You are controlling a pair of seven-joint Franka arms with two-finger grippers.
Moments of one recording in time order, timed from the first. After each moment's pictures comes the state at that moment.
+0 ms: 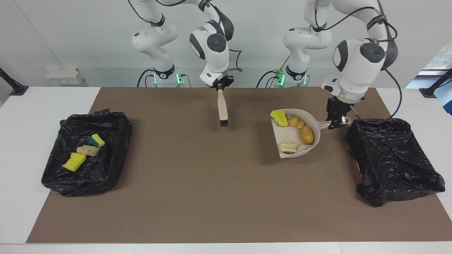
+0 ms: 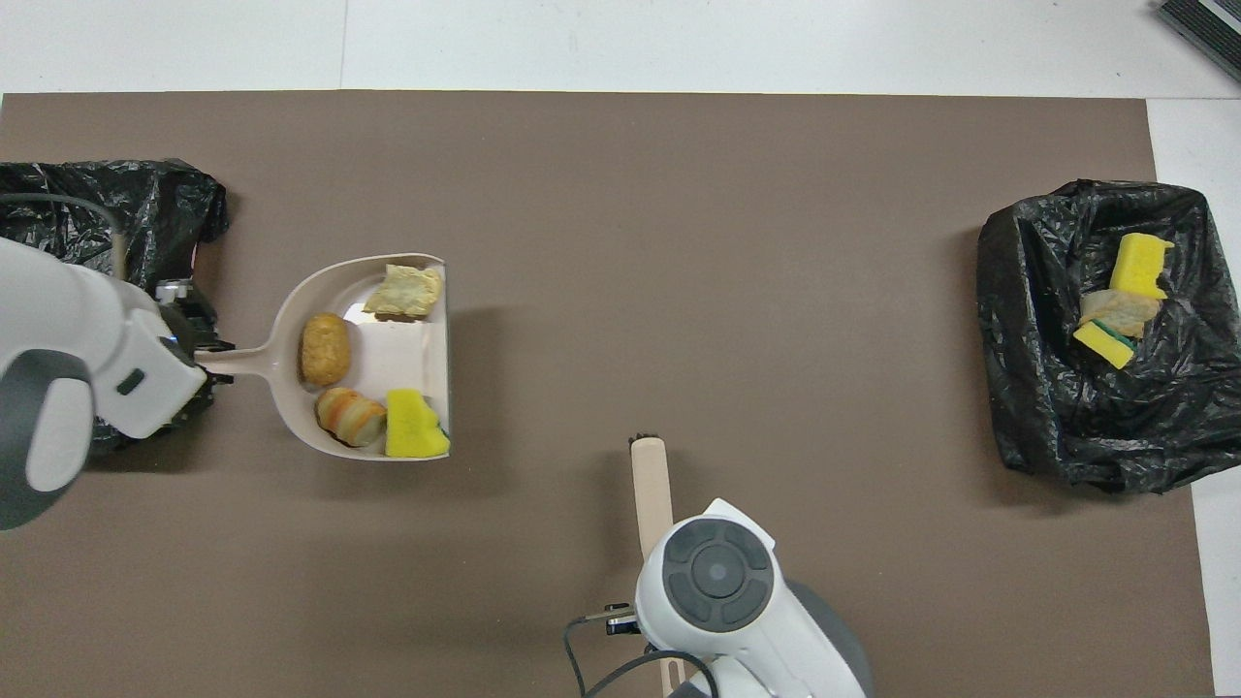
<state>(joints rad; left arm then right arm) 0.02 -0.05 -0.02 -2.04 0.03 2.01 1.52 0.75 -0.08 0.05 -2.28 0.25 1.99 0.60</state>
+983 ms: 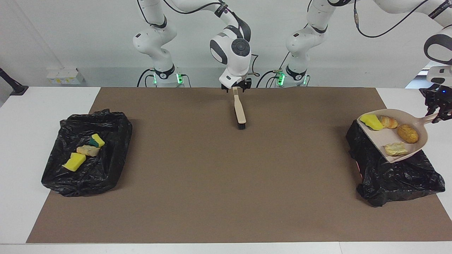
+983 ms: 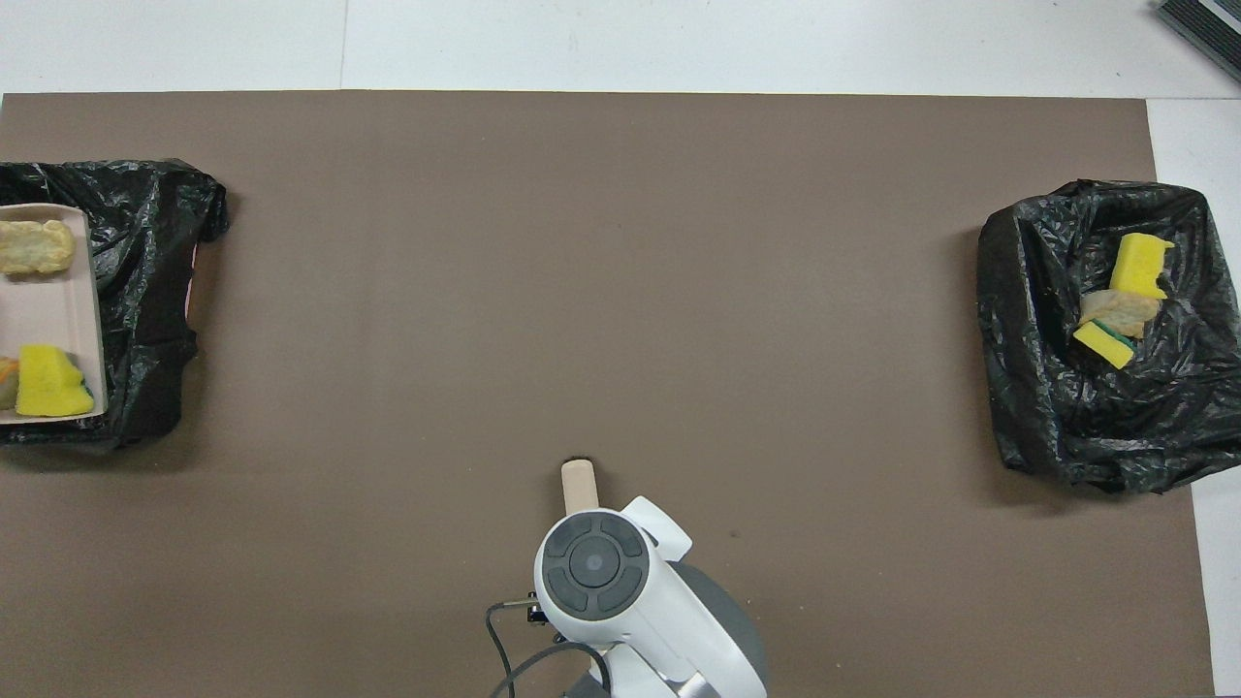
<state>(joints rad) 0.45 0.21 -0.02 -1.59 0.25 2.01 1.87 0.79 0.06 0.03 -2.06 0.23 1.90 0.71</state>
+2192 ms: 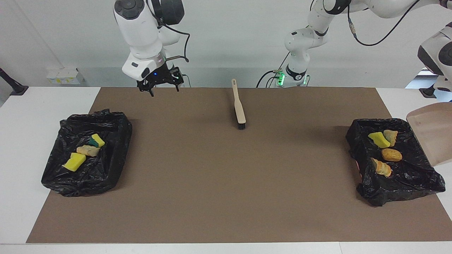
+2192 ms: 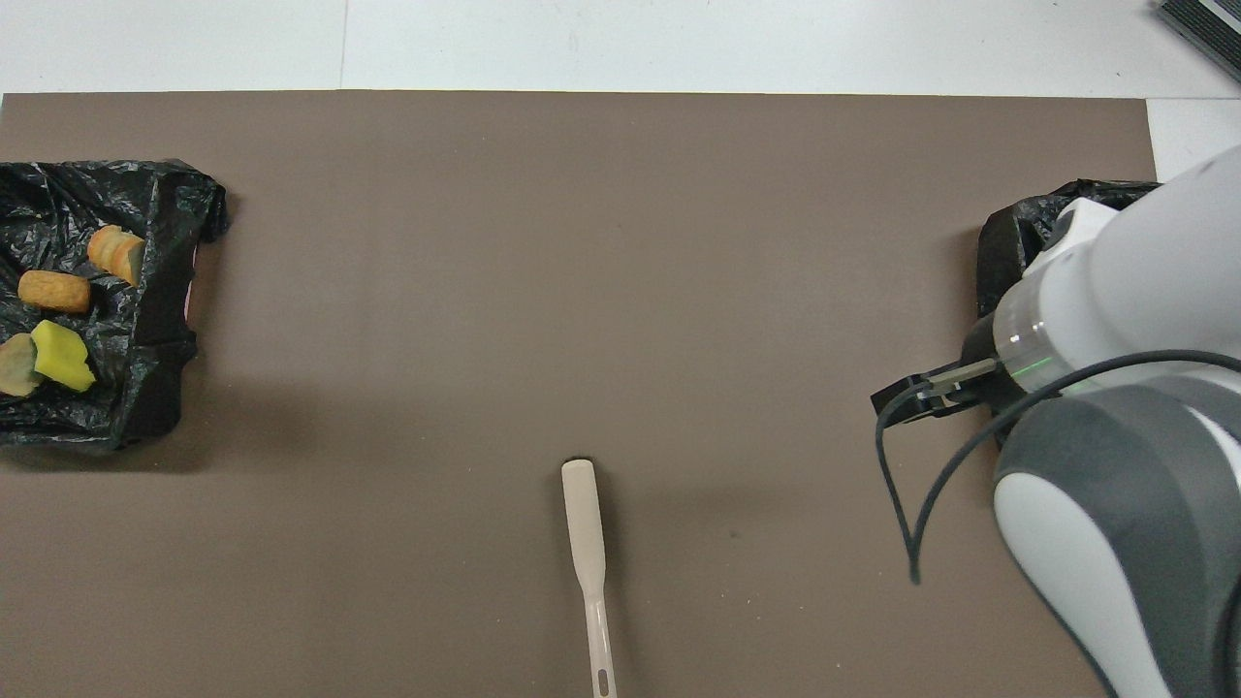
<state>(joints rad) 0.25 0.27 -0.04 -1.41 1.01 1.90 1.70 0.27 -0.04 -0.07 -1.70 0.00 1.53 -0.04</state>
